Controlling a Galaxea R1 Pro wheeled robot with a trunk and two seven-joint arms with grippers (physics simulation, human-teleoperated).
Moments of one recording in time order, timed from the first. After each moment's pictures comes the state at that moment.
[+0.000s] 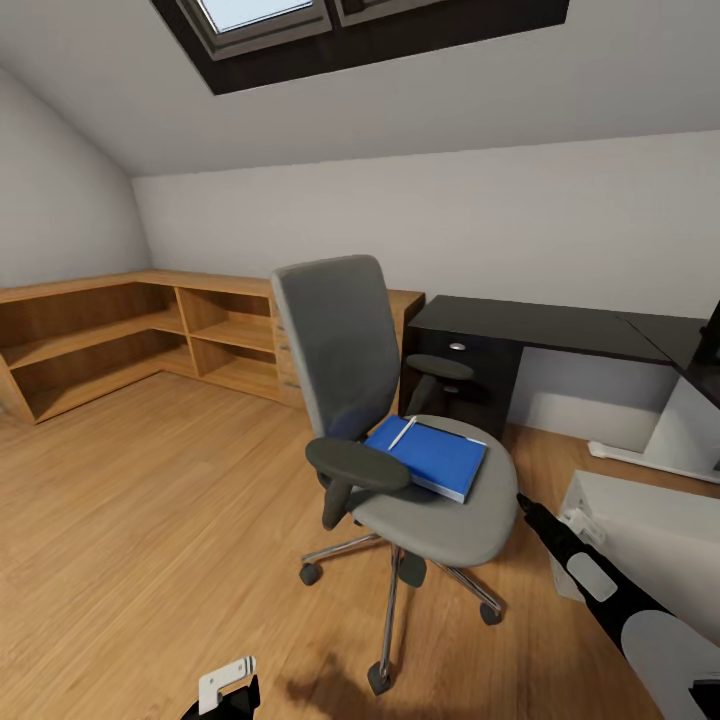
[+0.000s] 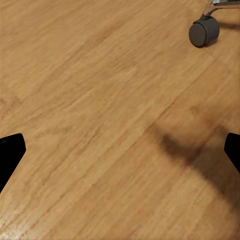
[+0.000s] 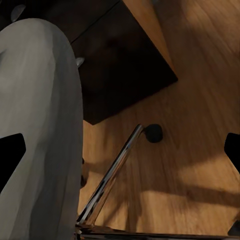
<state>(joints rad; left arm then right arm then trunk) -0.14 -0.08 -0.02 -0.73 0.24 -0.03 0.26 -0.74 -0.26 0.06 -0.30 -0.97 -0.05 0.21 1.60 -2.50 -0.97</state>
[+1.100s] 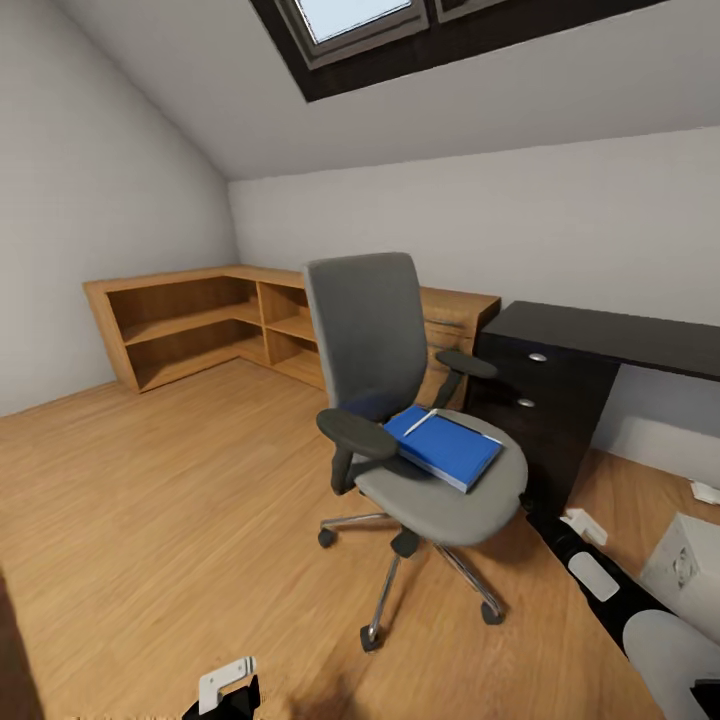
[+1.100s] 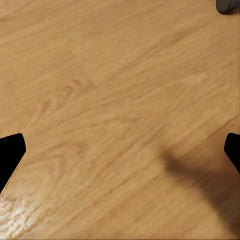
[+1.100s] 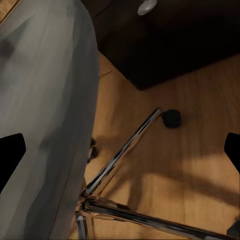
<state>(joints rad) -0.14 -0.08 -0.02 -0.73 0.24 -0.03 0.26 -0.74 -0.26 0.05 -0.30 -0.96 -0.05 0.20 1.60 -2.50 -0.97</state>
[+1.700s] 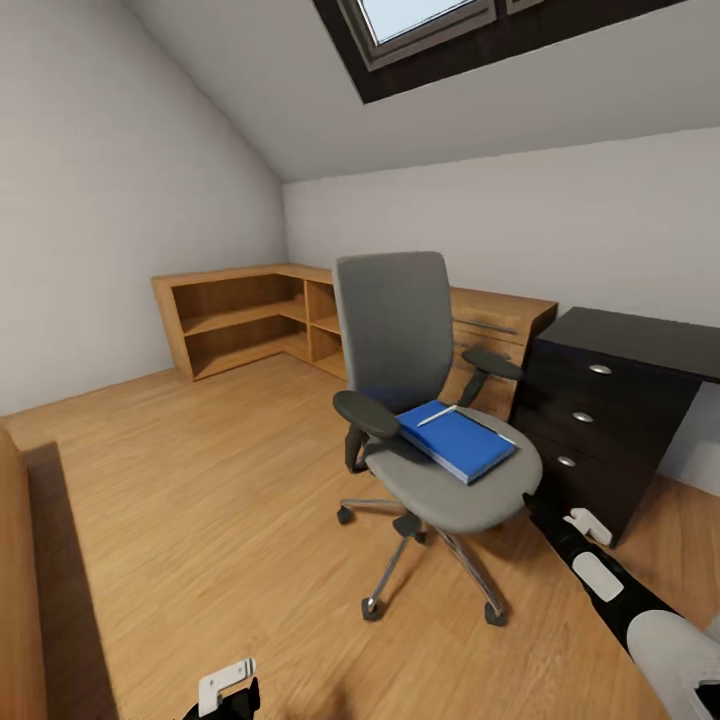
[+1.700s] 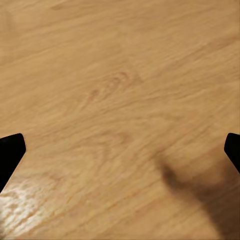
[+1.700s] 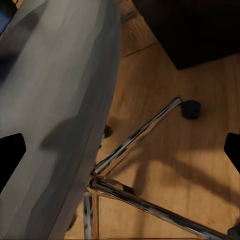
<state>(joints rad) -0.14 -0.08 -0.02 -0.72 0.24 -0.03 0.26 -0.74 -0.27 0.05 -0.30 -0.96 -0.05 0.20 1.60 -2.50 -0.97</state>
